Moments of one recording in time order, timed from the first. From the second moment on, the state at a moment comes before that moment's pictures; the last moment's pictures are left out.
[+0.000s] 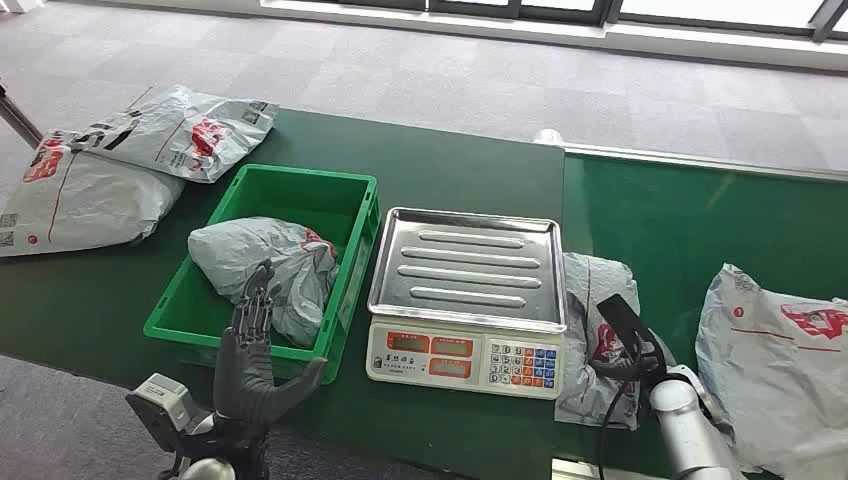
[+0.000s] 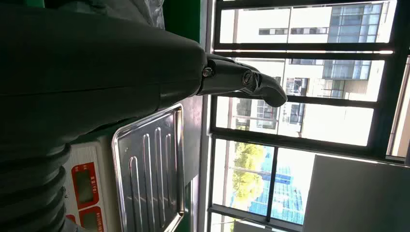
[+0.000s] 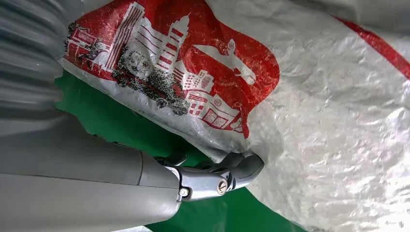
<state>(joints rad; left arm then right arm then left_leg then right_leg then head) 0.10 -0.18 -0.19 -1.62 -0.11 0.15 -0.60 -0.29 -0.15 -0.26 -0.76 0.75 0.09 0.05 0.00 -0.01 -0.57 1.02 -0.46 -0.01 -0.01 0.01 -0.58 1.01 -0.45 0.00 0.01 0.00</state>
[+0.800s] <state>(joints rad) 0.10 -0.18 -0.19 -1.61 -0.11 0.16 -0.60 -0.32 -0.17 -0.21 -0.73 0.78 0.11 0.05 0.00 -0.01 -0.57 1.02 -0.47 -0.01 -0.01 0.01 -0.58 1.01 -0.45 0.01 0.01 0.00</state>
